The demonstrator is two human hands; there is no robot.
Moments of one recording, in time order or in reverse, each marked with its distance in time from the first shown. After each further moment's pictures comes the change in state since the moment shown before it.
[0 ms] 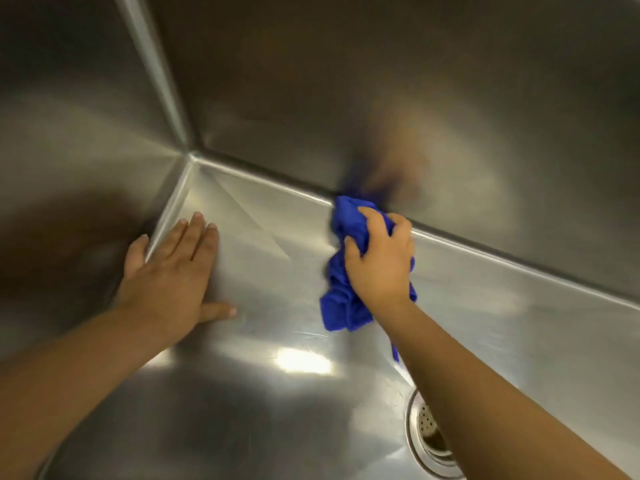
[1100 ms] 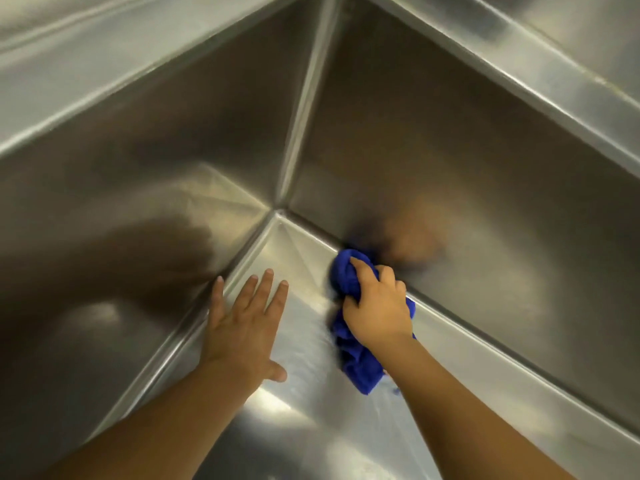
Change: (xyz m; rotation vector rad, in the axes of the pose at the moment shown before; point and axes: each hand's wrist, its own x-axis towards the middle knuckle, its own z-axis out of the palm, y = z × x) left_hand -0.003 0.009 0.007 -0.139 0.000 -0.034; right_hand 0.021 -0.081 0.008 -0.342 -0.398 -0.196
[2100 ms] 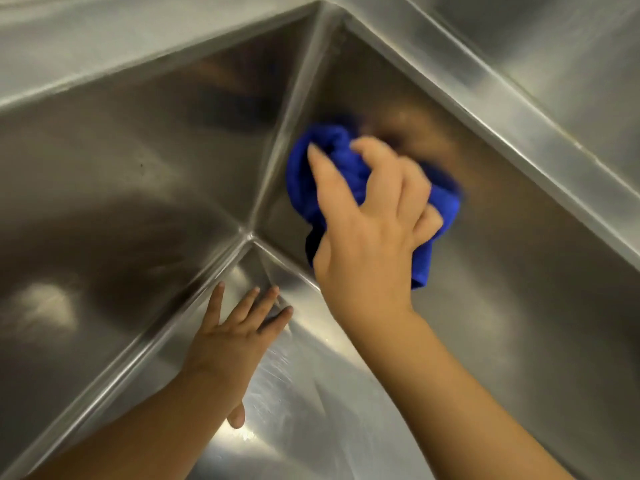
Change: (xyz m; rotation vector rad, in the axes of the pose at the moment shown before) left_hand 0.039 0.017 -0.010 0.078 -0.042 0.127; right_hand 0.005 -0.078 -0.096 -0.140 1.056 -0.520
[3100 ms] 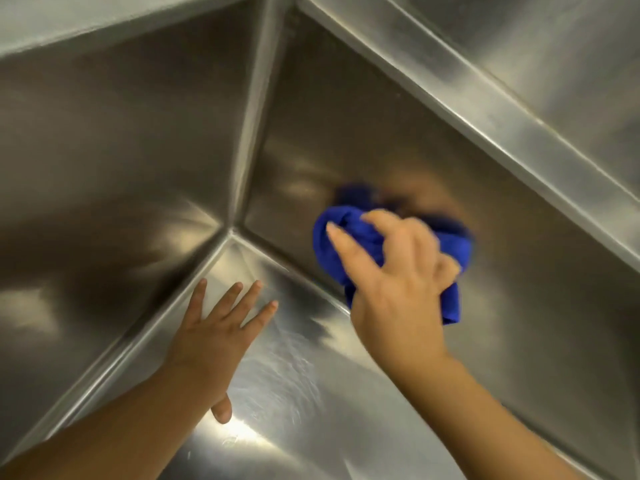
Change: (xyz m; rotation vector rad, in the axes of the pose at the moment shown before) left_hand -0.005 -0.001 -0.007 0.016 -0.073 0.040; right_hand -0.052 0.061 -0.022 -0.080 -0.200 -0.113
